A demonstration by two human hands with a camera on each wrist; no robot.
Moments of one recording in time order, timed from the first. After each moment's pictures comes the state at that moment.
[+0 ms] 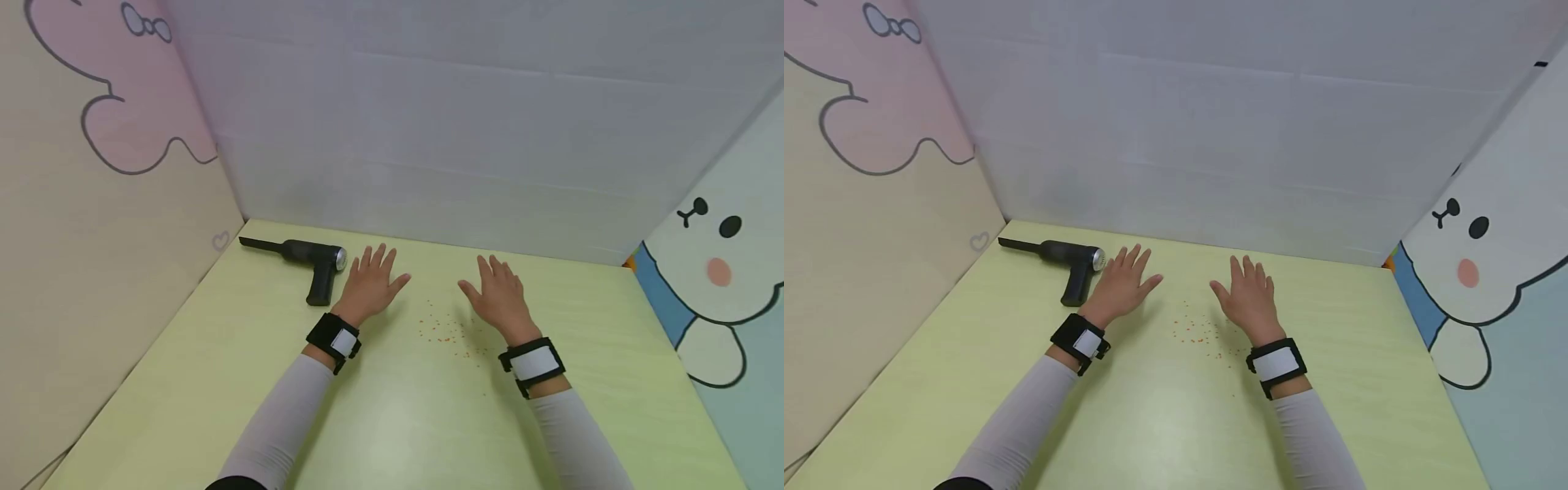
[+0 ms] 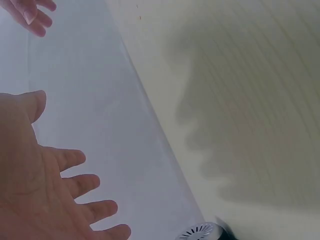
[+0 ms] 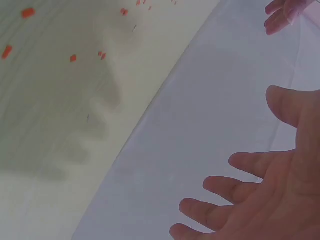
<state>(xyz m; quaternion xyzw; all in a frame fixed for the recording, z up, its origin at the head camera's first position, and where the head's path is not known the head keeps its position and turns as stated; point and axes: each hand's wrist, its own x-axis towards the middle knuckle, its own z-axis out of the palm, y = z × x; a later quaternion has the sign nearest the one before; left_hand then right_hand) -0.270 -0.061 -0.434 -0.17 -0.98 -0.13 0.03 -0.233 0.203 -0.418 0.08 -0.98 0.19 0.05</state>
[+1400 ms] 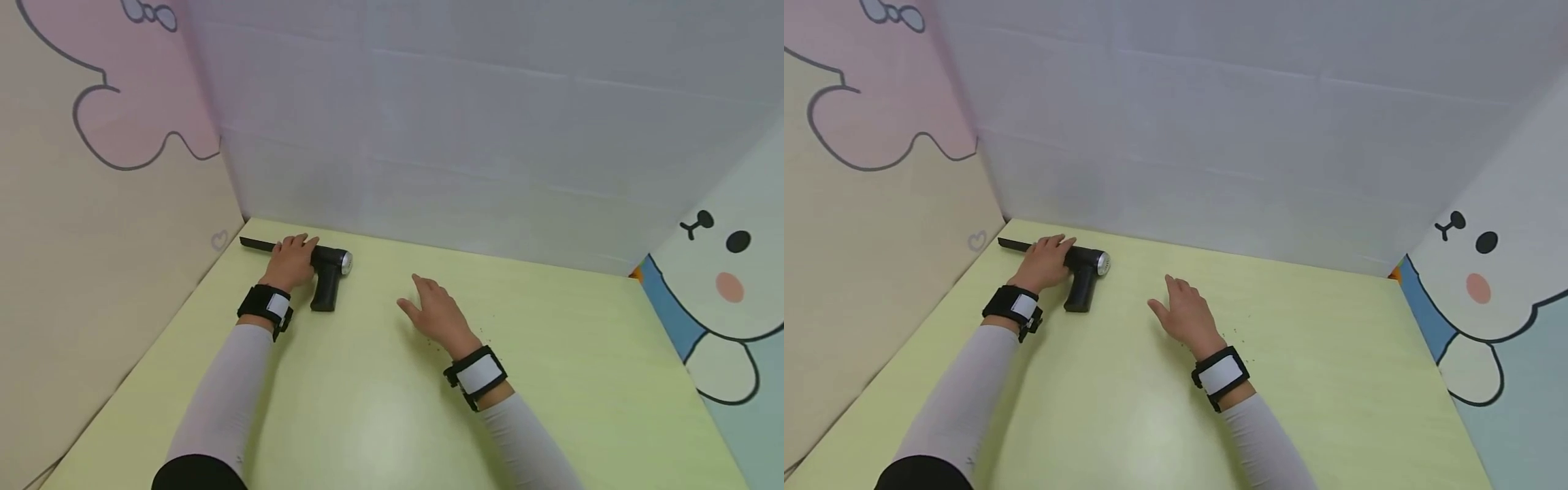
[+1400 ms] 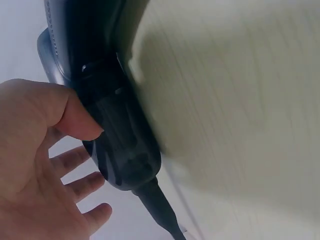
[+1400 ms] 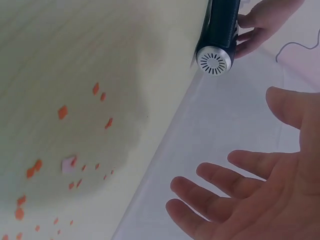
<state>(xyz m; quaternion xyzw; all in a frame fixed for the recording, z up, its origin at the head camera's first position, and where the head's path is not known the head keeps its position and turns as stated) -0.321 -0.184 -0.443 -0.14 -0.99 -0.09 0.01 -0.209 0.127 -0.435 0.12 -0.96 0.24 -0.01</state>
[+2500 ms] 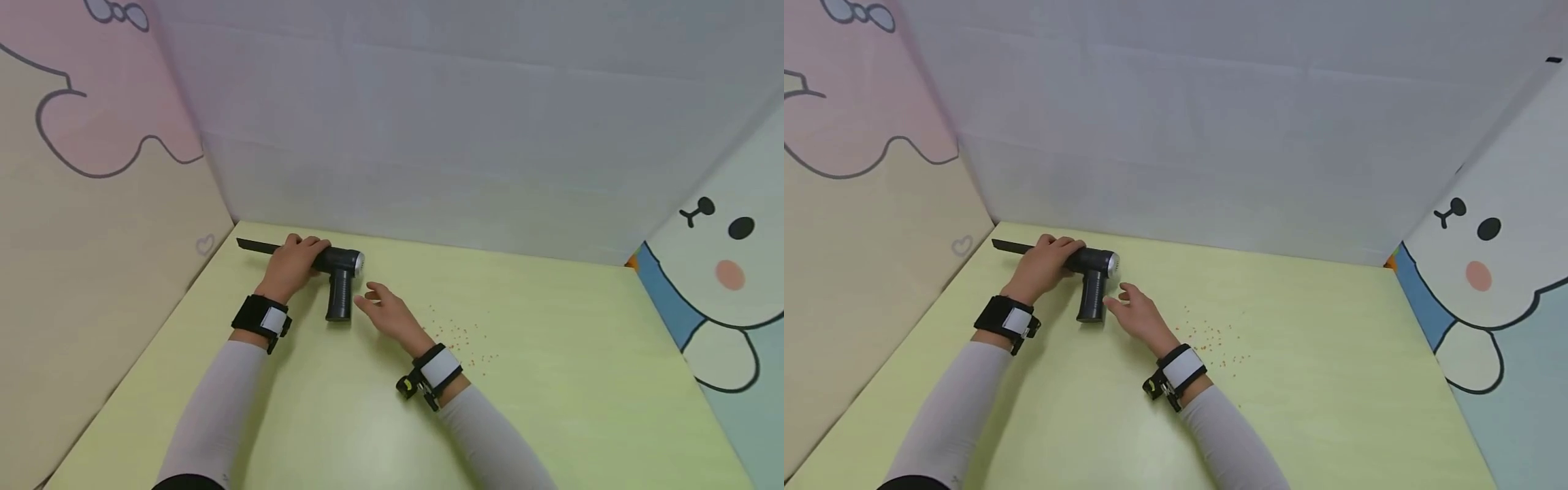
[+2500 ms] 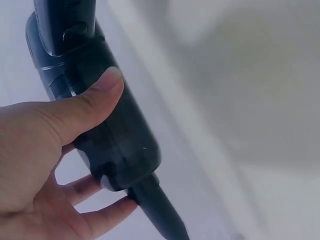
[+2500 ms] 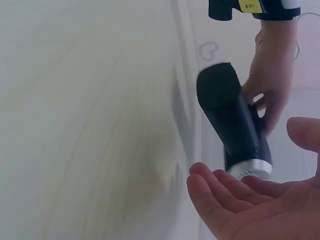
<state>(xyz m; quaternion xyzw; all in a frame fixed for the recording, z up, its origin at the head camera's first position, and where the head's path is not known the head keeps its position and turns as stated) -0.295 -0.179 -0.427 -0.22 -0.96 -0.06 0.15 -0.210 0.049 -0.443 0.09 -0.85 0.51 -0.13</state>
